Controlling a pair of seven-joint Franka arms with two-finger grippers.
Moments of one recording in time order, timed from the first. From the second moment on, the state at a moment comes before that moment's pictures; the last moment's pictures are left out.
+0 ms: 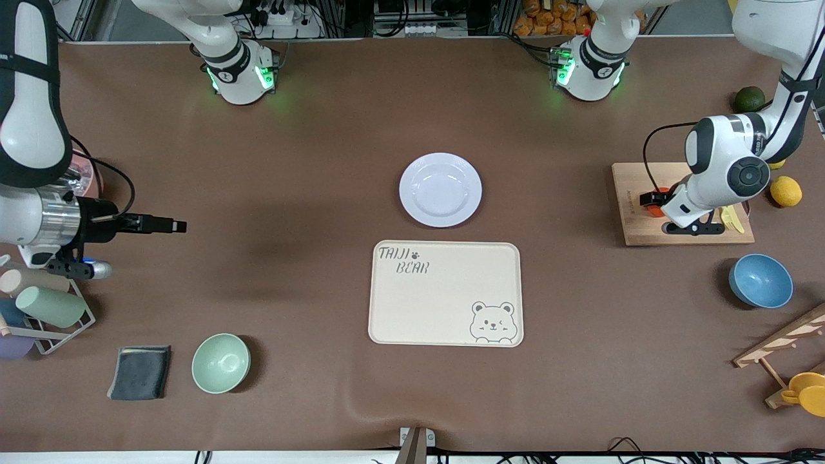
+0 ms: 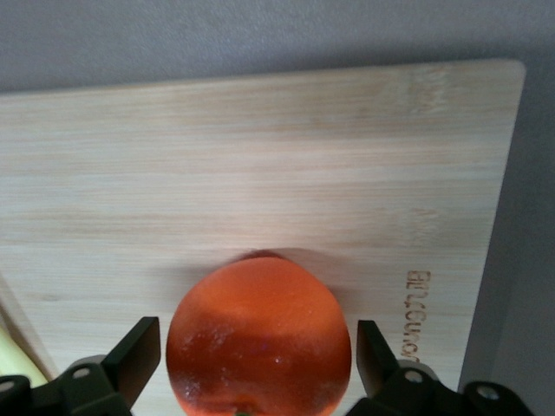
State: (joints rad) left arm 0.15 0.26 0.06 -2.38 0.25 2.39 0.04; right arm 0.00 0.30 -0.10 -1.63 0.43 1.58 -0.03
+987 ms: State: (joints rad) left arm 0.14 0.14 -0.16 -2.19 0.26 2.18 -0.05; right arm 0.01 0.27 -0.09 -1.91 0.65 1.76 -0.03
